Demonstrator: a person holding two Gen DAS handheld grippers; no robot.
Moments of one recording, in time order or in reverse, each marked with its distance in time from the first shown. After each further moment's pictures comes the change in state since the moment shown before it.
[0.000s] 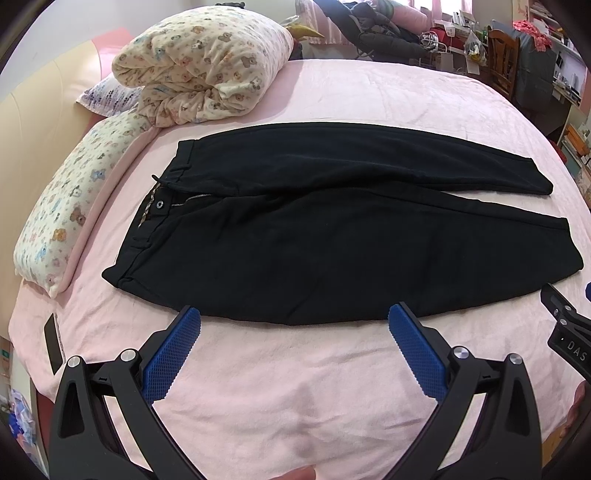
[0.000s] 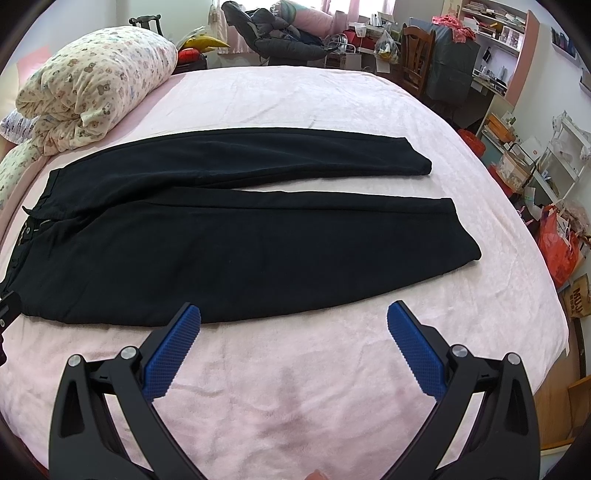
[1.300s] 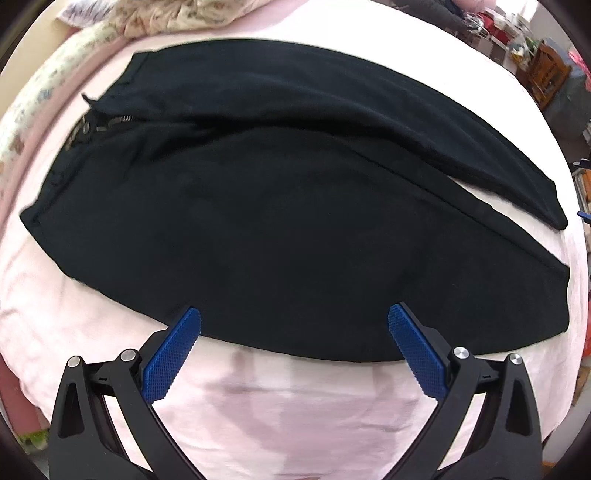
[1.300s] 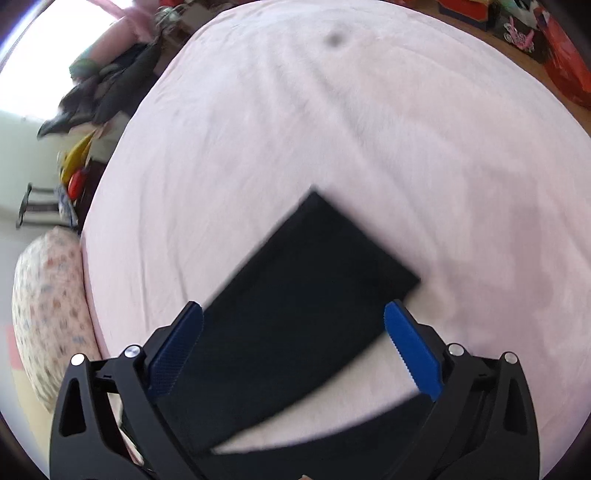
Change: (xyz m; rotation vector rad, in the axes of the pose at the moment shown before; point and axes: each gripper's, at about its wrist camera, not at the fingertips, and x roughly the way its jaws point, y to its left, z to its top) left arm 0.109 -0.057 0.032 -0.230 0.308 -0.121; right arm 0.289 -0.309 0.285 0.785 0.326 0.264
